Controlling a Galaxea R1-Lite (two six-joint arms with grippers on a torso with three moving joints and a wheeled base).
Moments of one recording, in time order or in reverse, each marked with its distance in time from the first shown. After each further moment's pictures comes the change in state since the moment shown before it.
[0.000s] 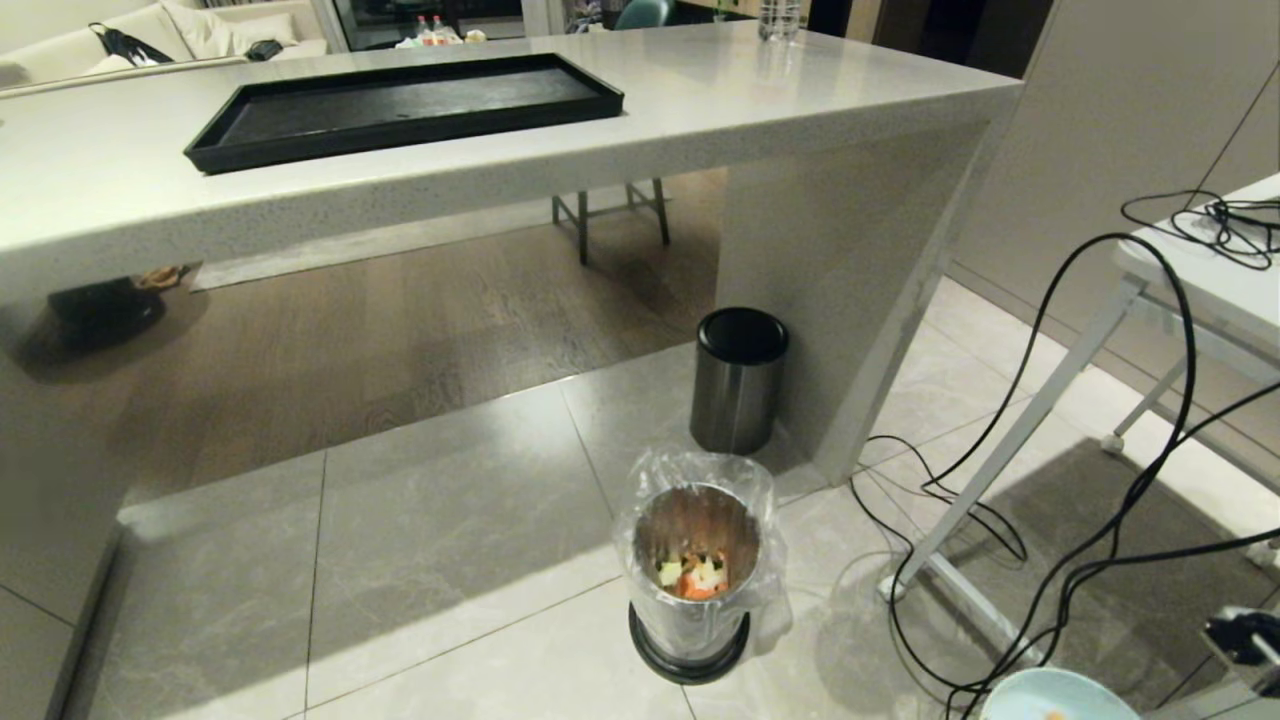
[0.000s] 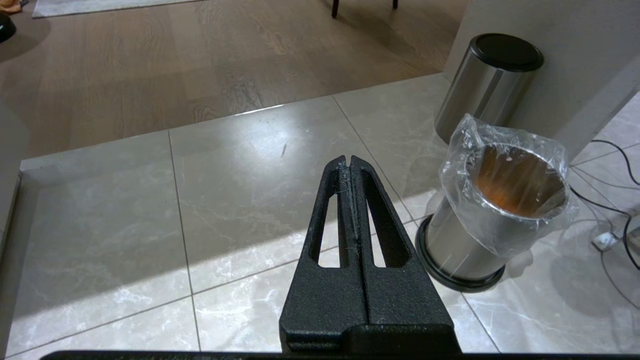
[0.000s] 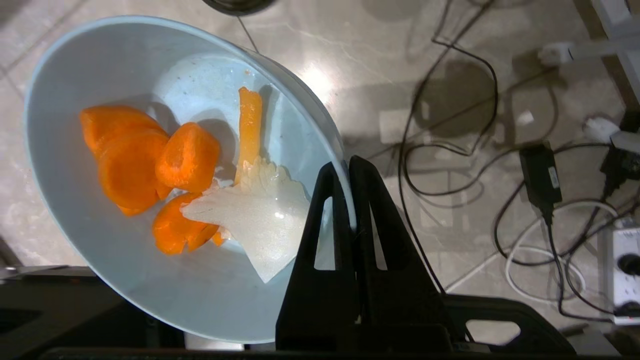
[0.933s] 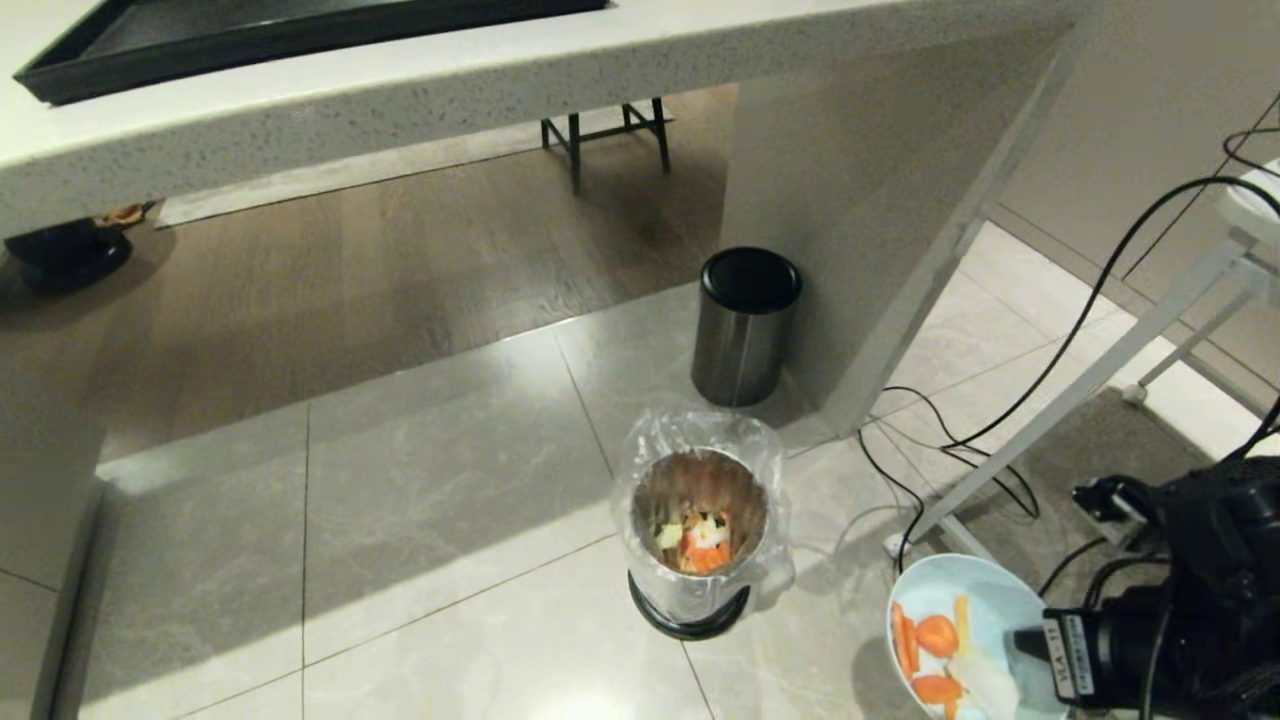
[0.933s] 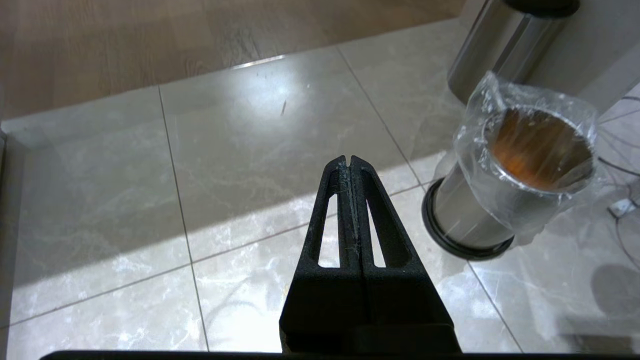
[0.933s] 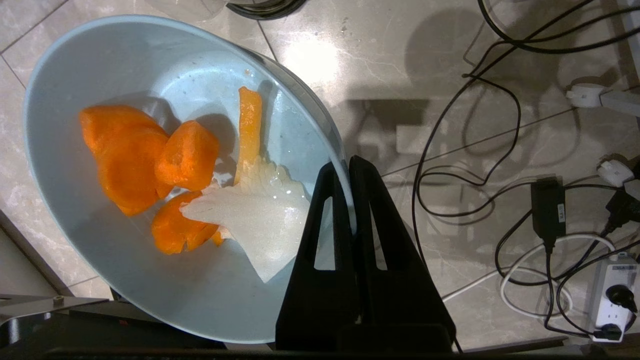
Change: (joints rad) left arm 0.000 0.000 0.000 0.000 0.000 0.000; right arm 0.000 0.267 -0.285 -0.004 0.026 -0.089
